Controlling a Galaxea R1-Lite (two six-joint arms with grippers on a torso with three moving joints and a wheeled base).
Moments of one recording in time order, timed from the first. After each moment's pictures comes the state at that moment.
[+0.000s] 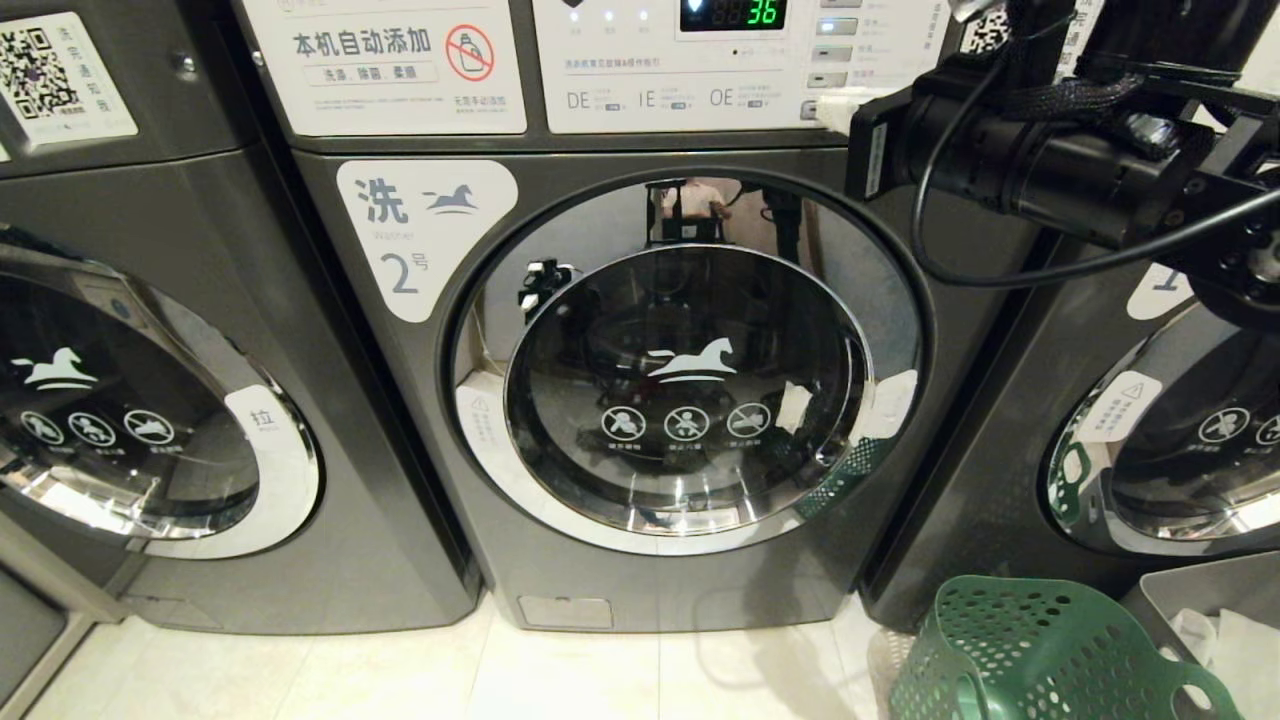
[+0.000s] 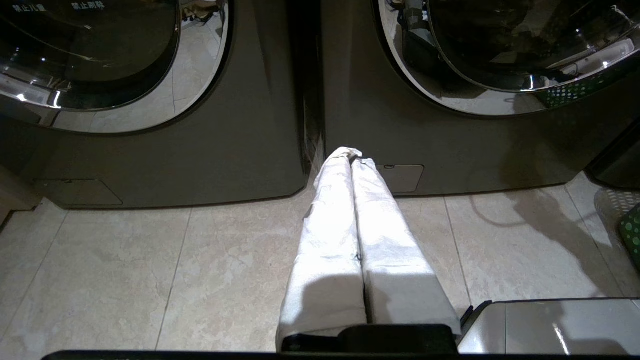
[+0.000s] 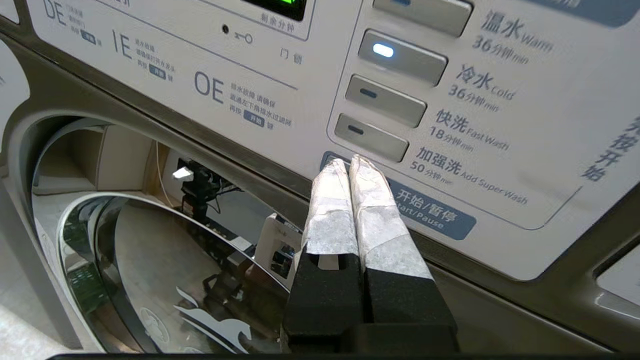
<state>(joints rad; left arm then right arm) 0.01 0.00 -0.06 0.16 -0.01 0.06 0.46 1.76 -1.57 -0.41 0.02 -0.29</state>
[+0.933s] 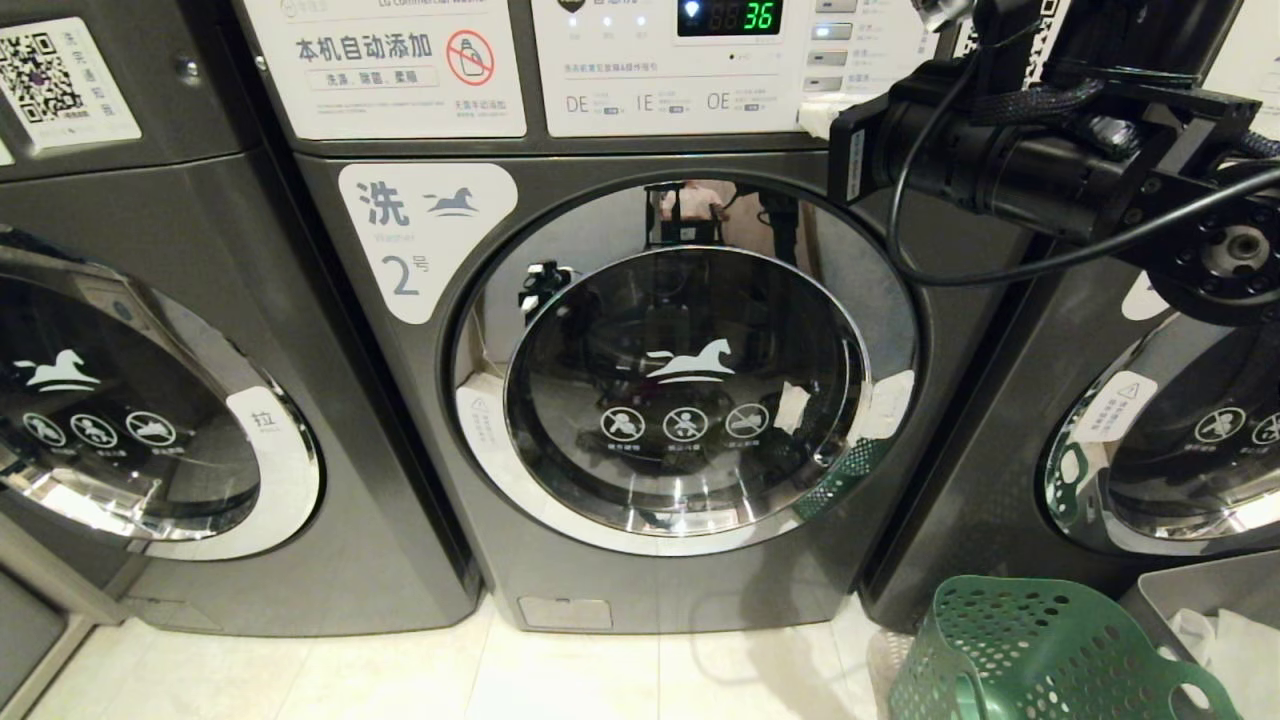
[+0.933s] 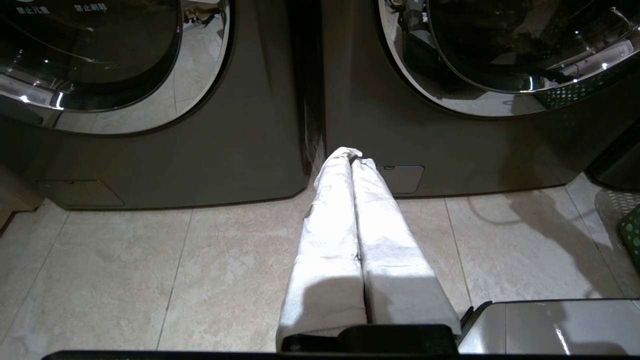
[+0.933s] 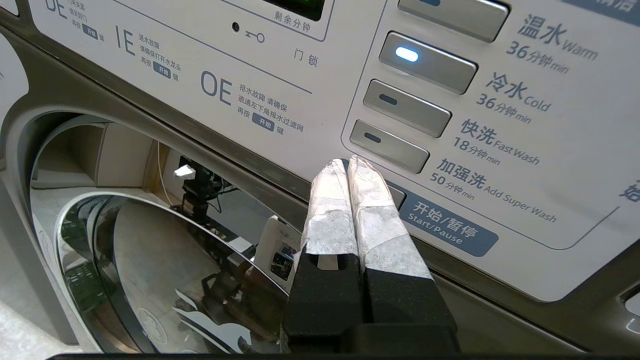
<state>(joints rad) 0.01 0.00 -0.06 0.16 -0.01 0.06 0.42 1.81 -1.63 -0.40 0.02 -0.29</state>
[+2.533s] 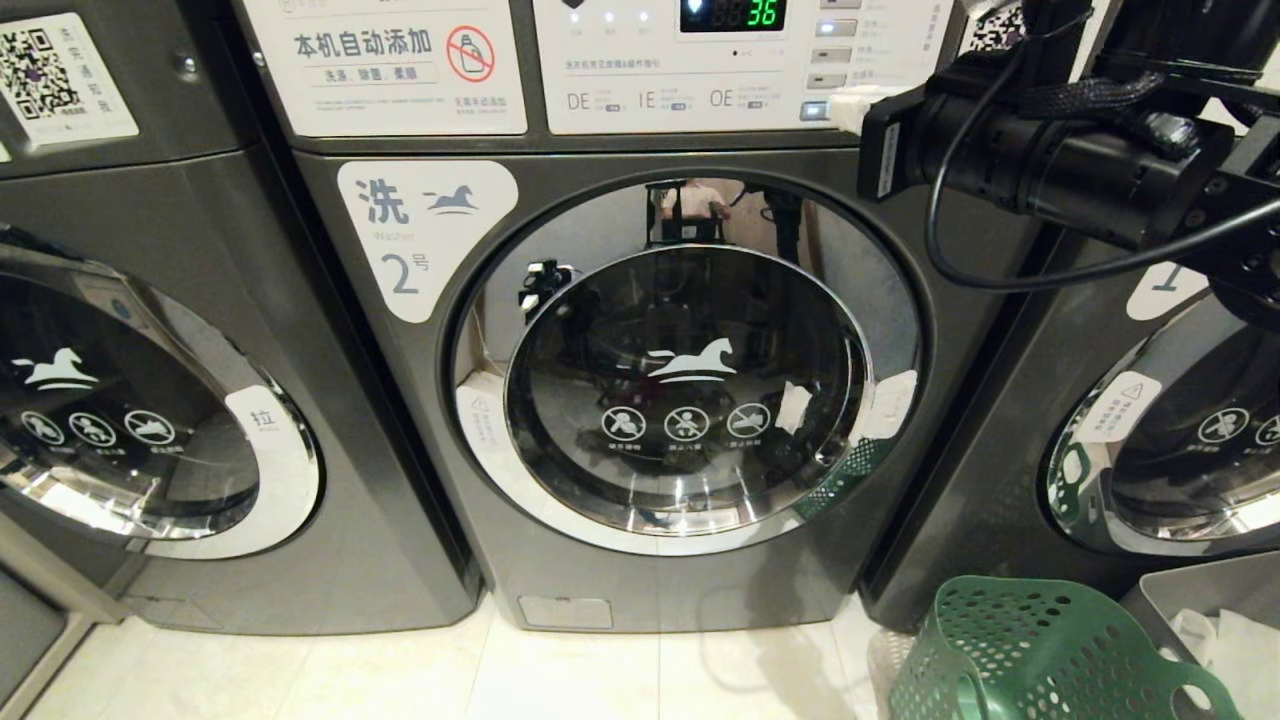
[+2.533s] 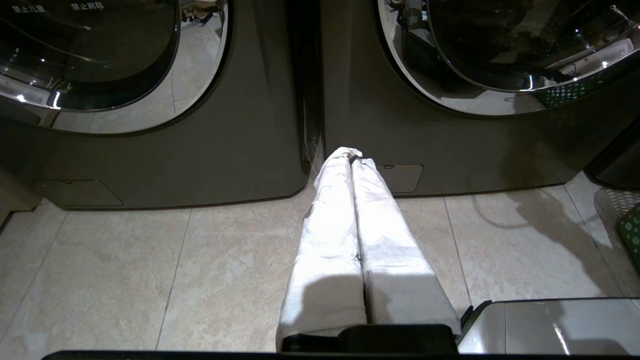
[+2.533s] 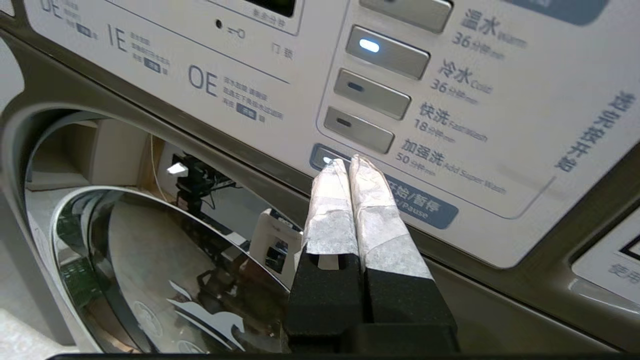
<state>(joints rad) 0.01 0.00 -0.06 0.16 -0.01 0.06 0.45 1.74 -1.55 -0.41 0.02 -0.30</state>
